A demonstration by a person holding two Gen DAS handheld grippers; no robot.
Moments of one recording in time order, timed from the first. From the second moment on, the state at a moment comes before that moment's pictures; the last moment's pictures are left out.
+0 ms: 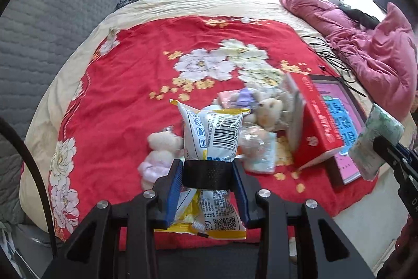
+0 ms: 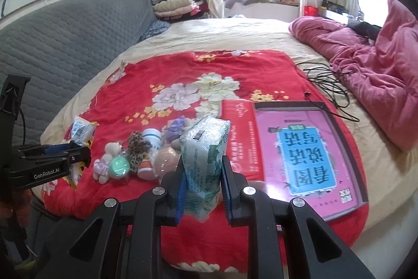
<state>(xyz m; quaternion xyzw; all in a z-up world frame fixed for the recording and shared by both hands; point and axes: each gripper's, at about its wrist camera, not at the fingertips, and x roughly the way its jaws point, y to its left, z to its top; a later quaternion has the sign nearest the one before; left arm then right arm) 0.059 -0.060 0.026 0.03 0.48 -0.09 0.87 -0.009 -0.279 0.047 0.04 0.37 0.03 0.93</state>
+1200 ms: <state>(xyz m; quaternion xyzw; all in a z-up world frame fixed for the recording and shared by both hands) 0.052 -0.335 -0.007 0.10 0.52 -0.25 0.81 -0.019 -0.478 0.009 0.09 0.40 -0.10 0.91</state>
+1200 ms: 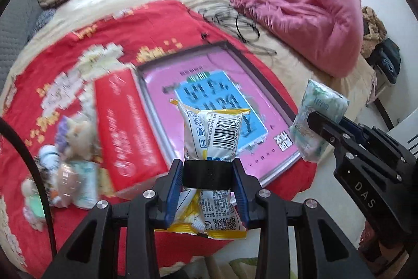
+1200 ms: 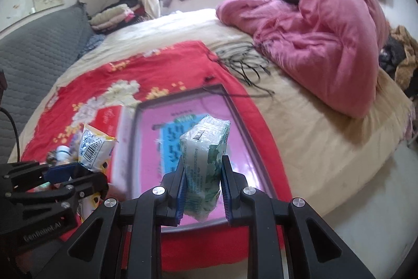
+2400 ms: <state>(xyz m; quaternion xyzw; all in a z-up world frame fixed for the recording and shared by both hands) 0.071 -0.384 -0.089 0.16 0.53 -0.22 0.80 0.022 -0.517 -0.071 0.12 0.48 -0.09 0.86</state>
